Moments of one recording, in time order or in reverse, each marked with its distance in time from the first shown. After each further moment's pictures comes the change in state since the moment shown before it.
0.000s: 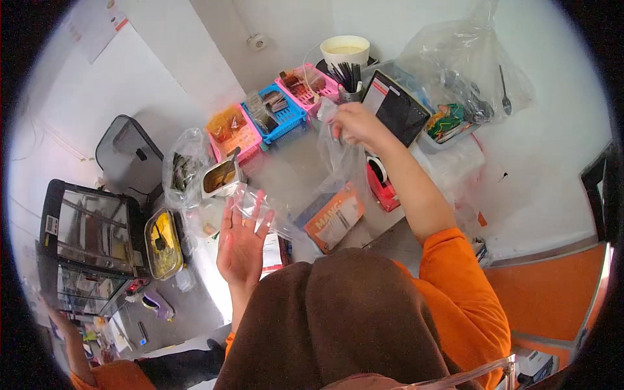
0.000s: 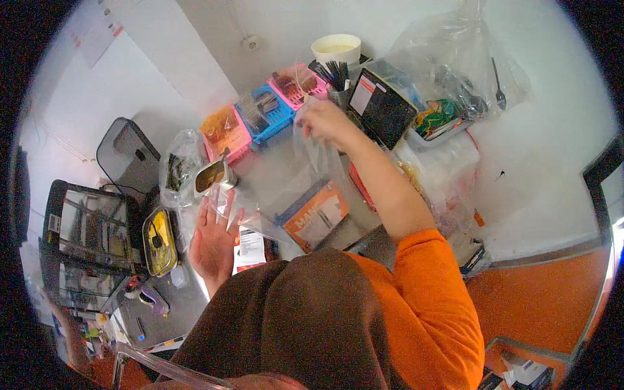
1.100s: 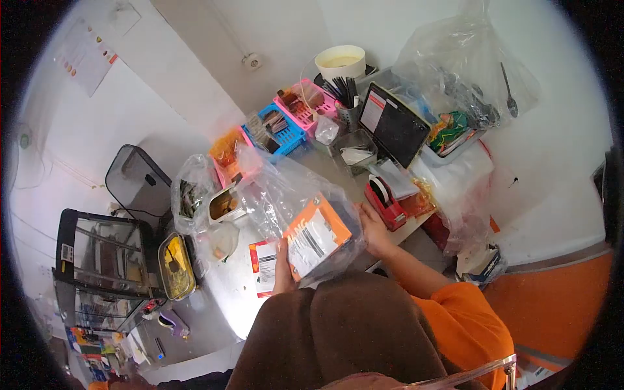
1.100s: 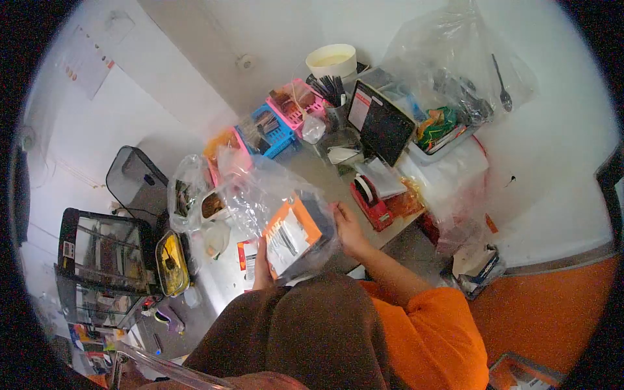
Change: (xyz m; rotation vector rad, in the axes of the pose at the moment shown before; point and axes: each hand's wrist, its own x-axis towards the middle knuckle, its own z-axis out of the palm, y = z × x) left_hand -0.005 -0.129 -0.081 -0.003 0.518 -0.540; right_hand -0.071 0.182 0.044 0.651 0.363 0.006
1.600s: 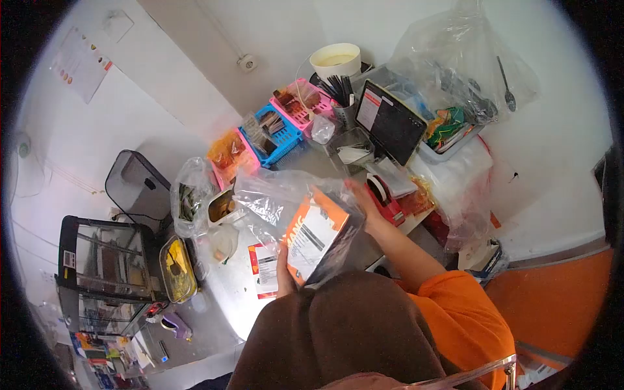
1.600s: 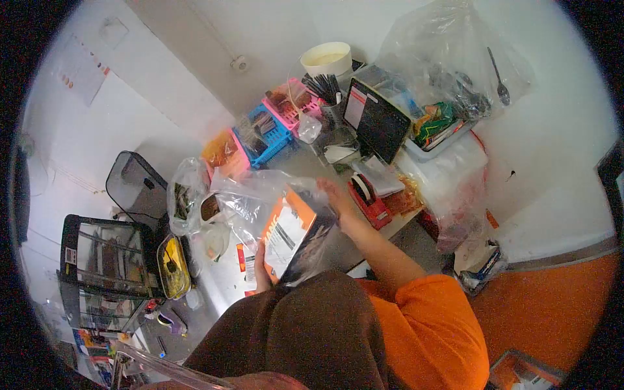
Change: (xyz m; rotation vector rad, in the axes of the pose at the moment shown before) left_hand -0.014 -0.003 0.014 0.041 -0.009 0.055; right_hand 0.060 -0.005 -0.005 0.046 -0.040 0.015
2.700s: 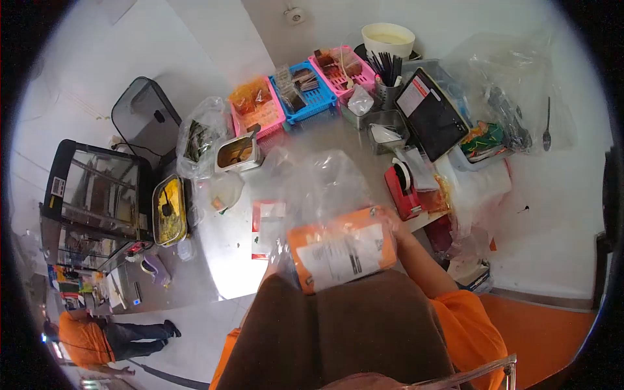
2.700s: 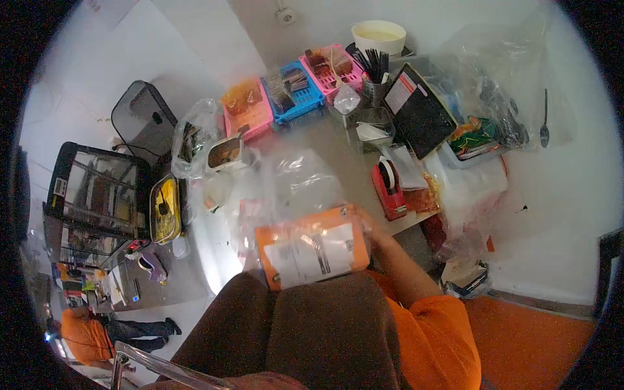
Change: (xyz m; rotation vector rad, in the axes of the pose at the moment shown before) left_hand -0.051 0.024 -0.030 0.322 0.215 -0.237; right_hand -0.064 -0.006 -0.015 -0.096 -0.687 0.164
